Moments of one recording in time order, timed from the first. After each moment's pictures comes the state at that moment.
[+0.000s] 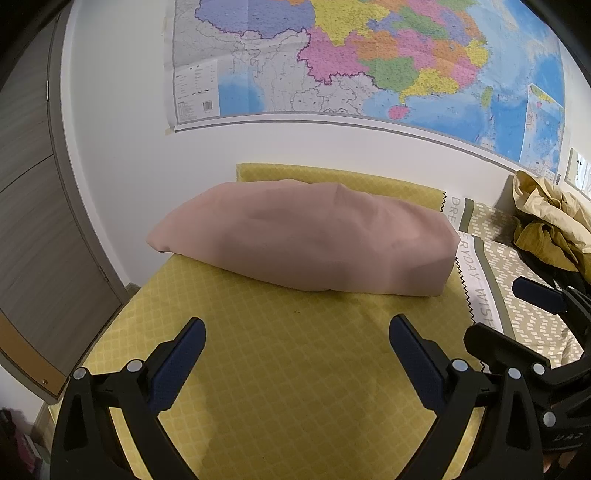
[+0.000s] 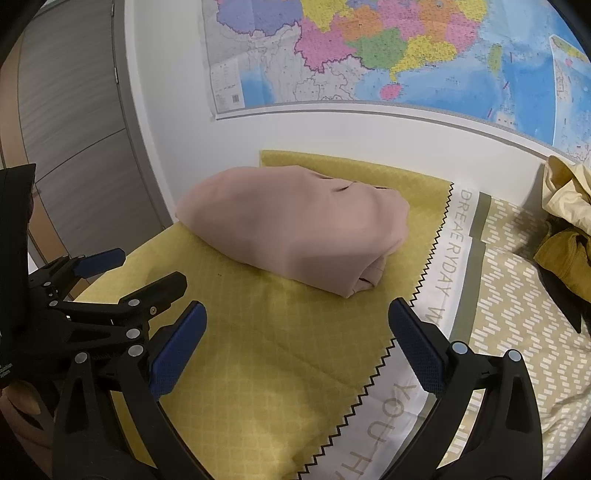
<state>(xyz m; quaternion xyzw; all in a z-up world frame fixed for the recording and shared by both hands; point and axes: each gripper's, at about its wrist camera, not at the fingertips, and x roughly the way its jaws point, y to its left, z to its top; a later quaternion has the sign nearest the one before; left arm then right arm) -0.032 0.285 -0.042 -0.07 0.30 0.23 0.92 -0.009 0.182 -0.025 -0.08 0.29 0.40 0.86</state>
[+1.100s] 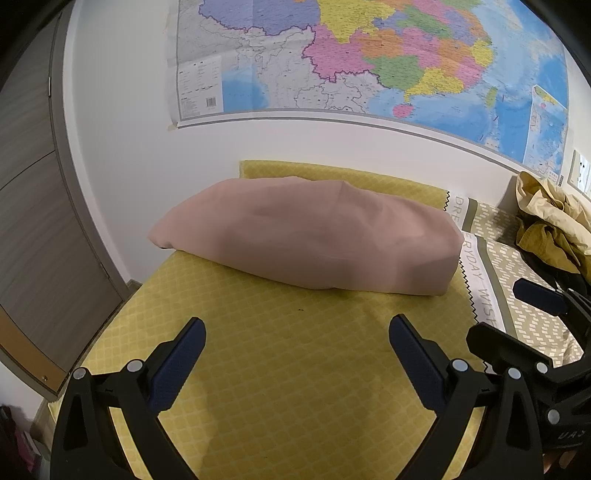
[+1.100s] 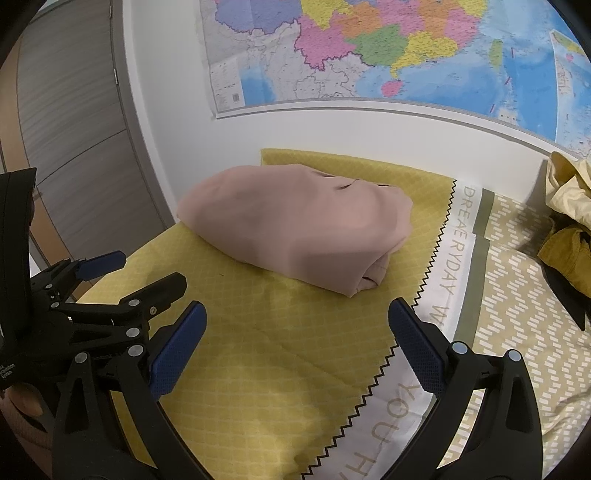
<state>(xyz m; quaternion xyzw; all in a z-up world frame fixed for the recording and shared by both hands) -0.032 0.290 -0.042 -0.08 0.31 0.23 0.92 -0.008 0.186 -0.026 -0.08 0.30 0.40 0.86</state>
